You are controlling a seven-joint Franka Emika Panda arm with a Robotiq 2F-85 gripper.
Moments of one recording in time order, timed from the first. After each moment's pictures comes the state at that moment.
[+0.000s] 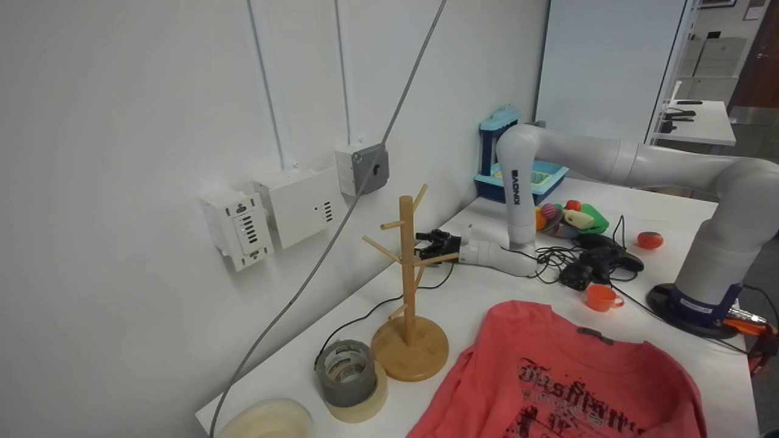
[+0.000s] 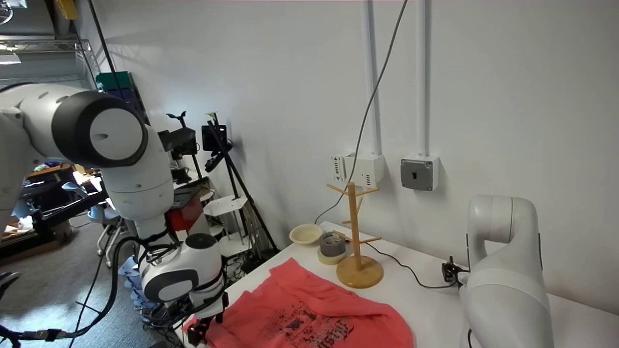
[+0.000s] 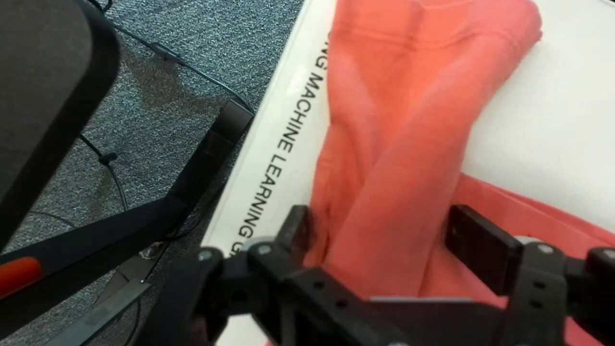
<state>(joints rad) 0.28 0.62 0.41 -2.51 0.58 3.11 0.98</state>
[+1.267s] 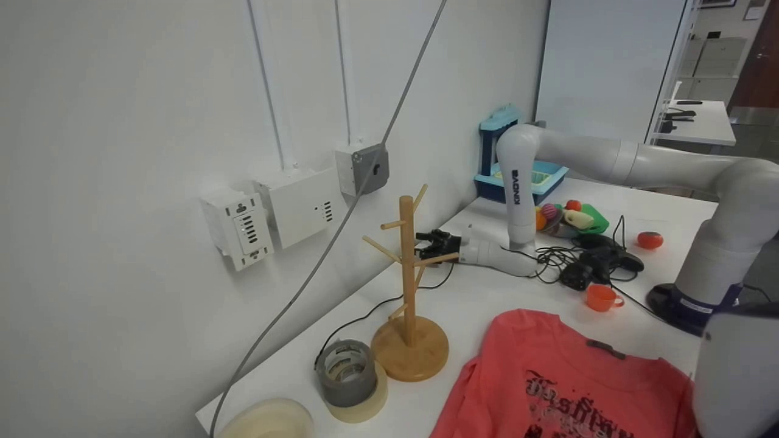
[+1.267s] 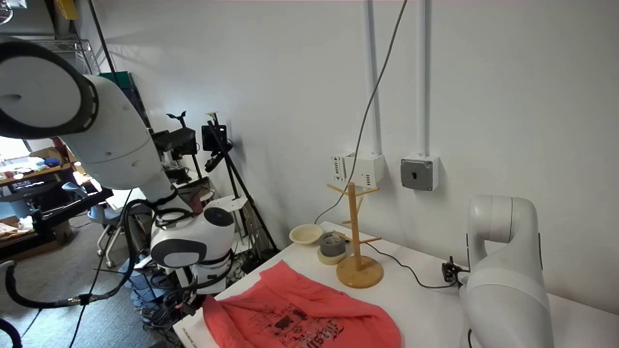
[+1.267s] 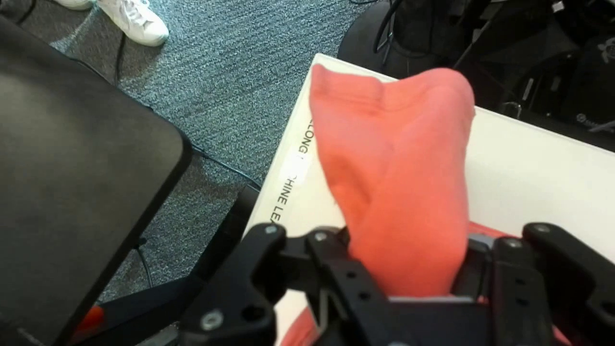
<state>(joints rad) 0.03 0.38 0.57 -2.52 0.75 2.72 0.86</state>
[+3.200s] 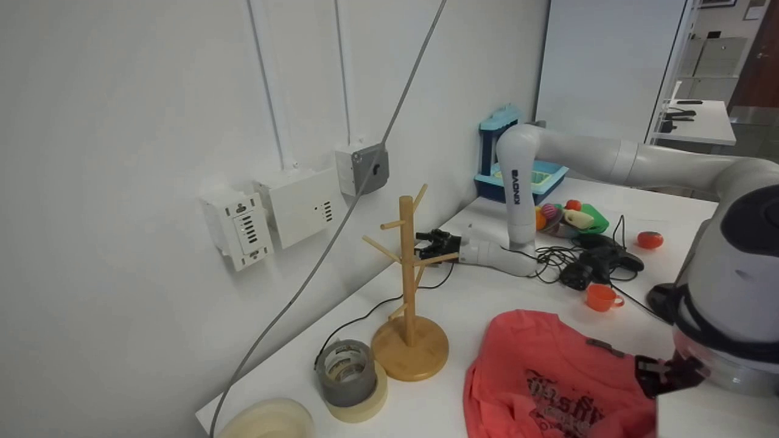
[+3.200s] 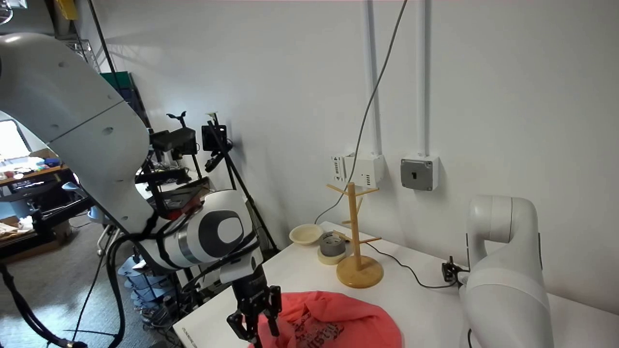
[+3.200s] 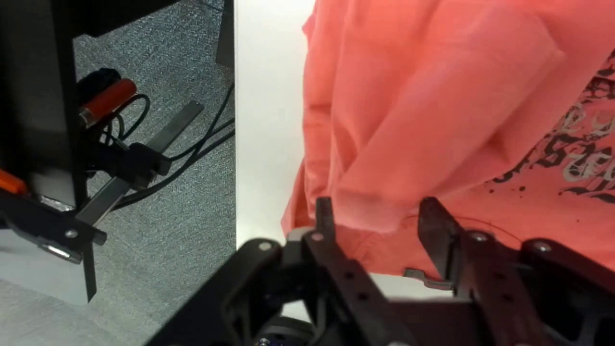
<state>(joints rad) 0.38 0.17 -0.16 -2.57 -0.58 2.55 1.94</state>
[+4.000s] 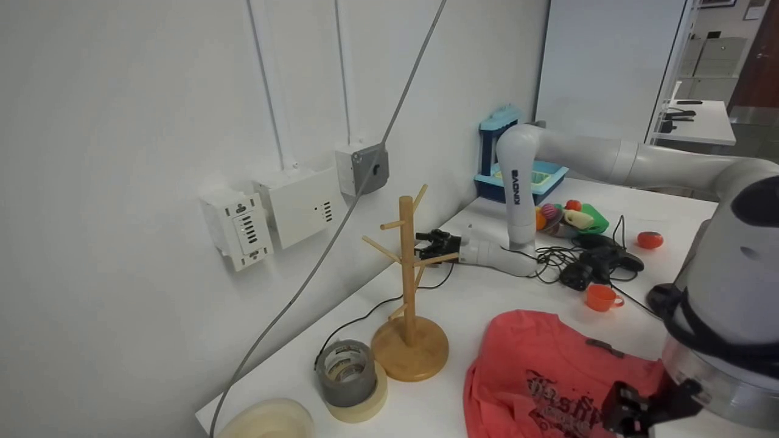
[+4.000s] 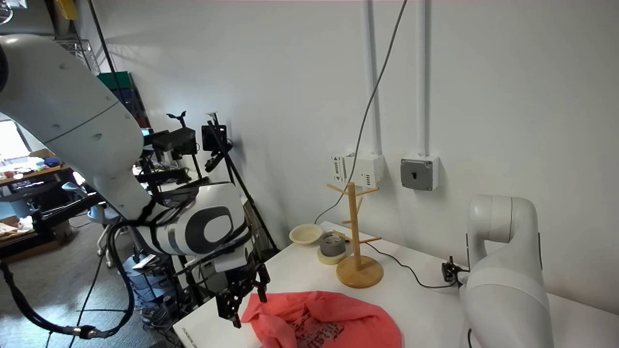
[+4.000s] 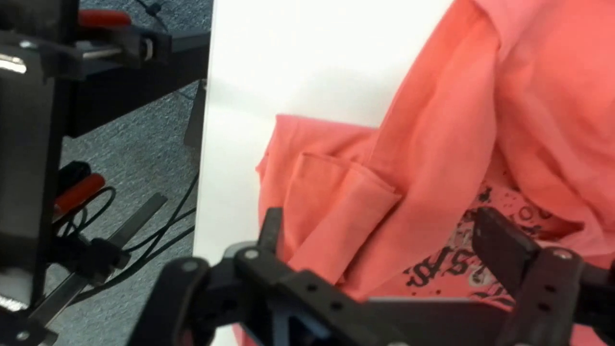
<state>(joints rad) 0.27 0.17 0.06 -2.57 -0.28 2.65 1.73</state>
